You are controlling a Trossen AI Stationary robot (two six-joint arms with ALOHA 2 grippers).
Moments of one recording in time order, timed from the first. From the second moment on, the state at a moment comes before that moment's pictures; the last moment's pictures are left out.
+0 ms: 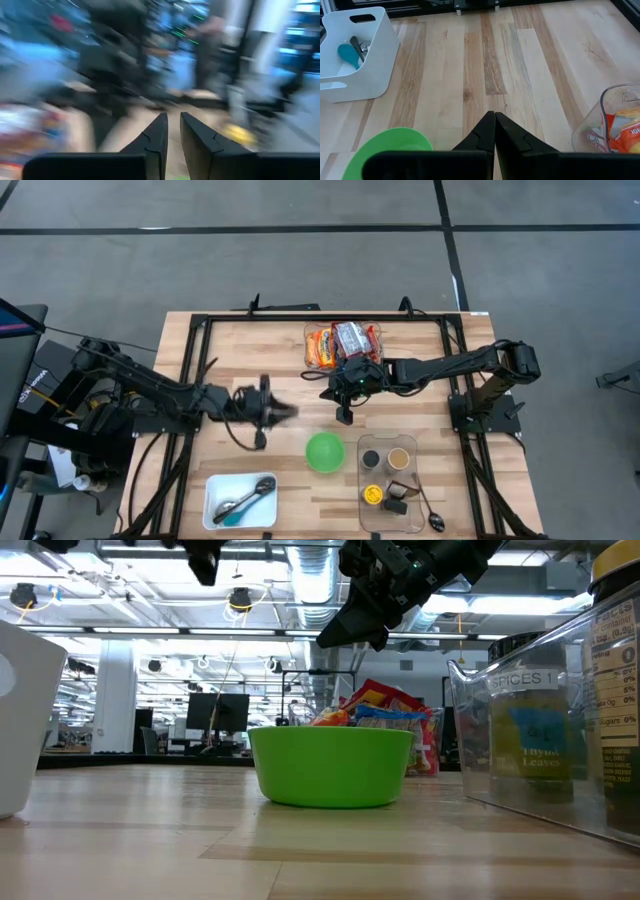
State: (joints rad) left arm -0.33 1.13 0.54 0.57 -0.33 -0.09; right arm -0.01 1.61 1.07 -0.07 -0.02 0.08
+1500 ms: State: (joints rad) left arm 0.12 1.13 0.54 0.09 -0.15 -0.25; right arm 0.01 1.61 1.07 -0.07 -0.02 0.09
